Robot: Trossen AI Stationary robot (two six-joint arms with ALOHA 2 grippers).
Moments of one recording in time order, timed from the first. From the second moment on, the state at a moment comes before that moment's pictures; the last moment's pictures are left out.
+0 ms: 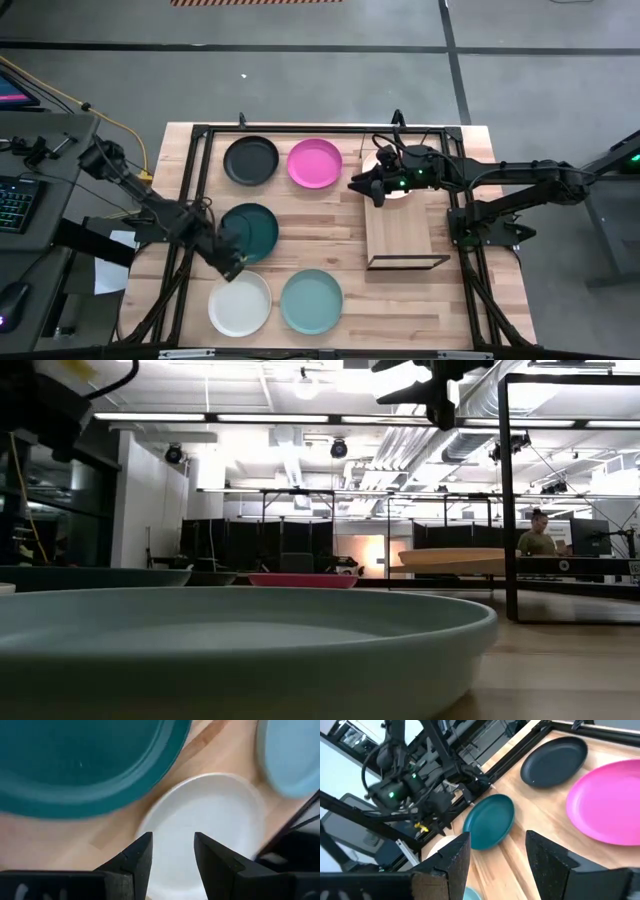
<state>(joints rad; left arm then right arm) -0.63 1.09 0.67 -0.77 0.02 -1.44 -0.09 1.15 0.94 -0.12 -0.02 0.69</state>
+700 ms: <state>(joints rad) -0.71 1.30 0.67 -0.81 -0.10 -0.59 -0.11 1.15 0.93 -0.15 -0.02 0.70</state>
